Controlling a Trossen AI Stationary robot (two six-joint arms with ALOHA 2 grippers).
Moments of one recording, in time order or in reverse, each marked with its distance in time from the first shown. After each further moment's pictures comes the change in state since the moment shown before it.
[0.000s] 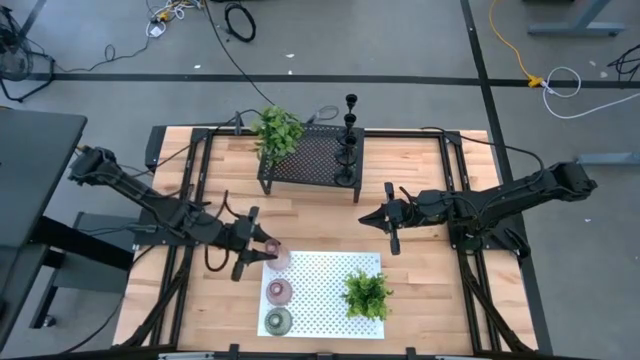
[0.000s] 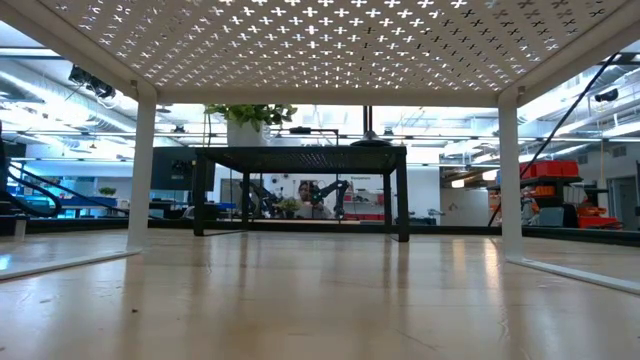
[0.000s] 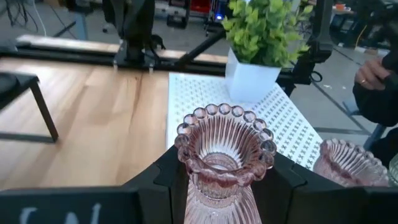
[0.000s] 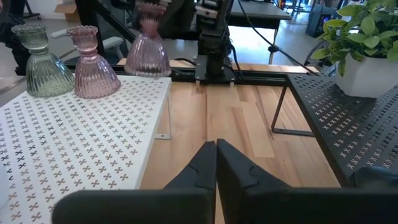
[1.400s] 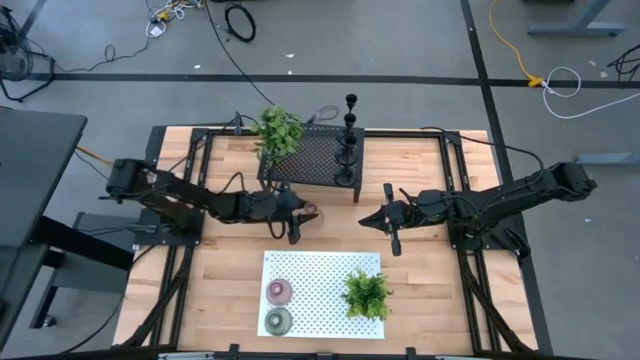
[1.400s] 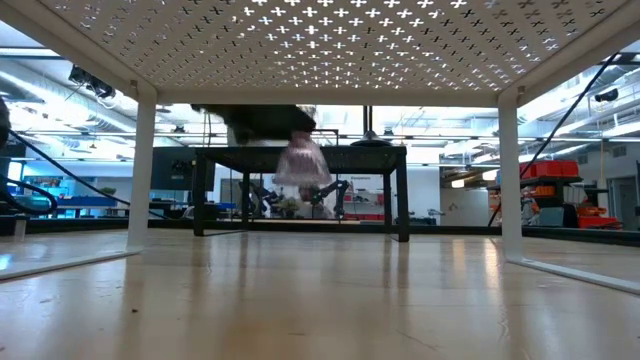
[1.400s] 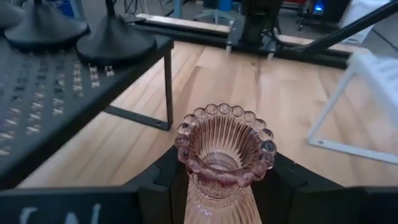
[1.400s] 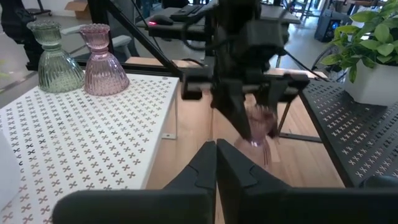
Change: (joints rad) left arm 0.434 0.546 0.000 0.475 0.056 0.088; right arm 0.001 0.000 0.000 0.004 -0.034 -0.030
